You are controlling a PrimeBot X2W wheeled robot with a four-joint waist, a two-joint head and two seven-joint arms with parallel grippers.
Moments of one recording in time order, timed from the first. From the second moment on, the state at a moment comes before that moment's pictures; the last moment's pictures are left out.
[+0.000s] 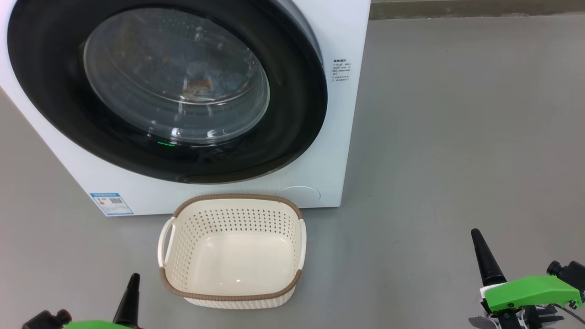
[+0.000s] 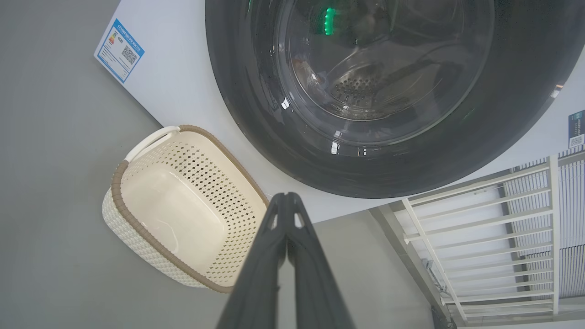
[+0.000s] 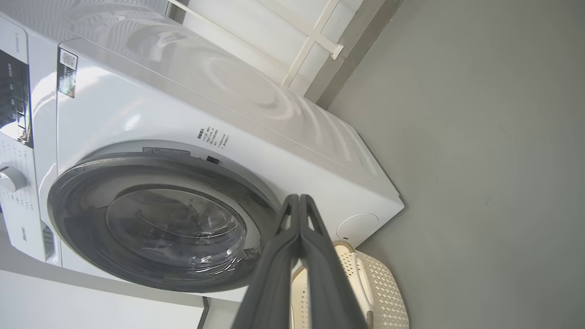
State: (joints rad) left arm -0.03 0.10 -0.04 0.29 -1.15 -0.13 -0.05; right arm -0.12 -0.11 -0.05 0.35 1.16 0.13 -0.04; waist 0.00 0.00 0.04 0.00
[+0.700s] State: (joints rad) left arm -0.04 0.08 0.00 0.29 -1.33 -0.13 0.01; right arm -0.12 -0.09 -0.08 0.32 1.33 0.13 0.02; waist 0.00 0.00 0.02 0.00
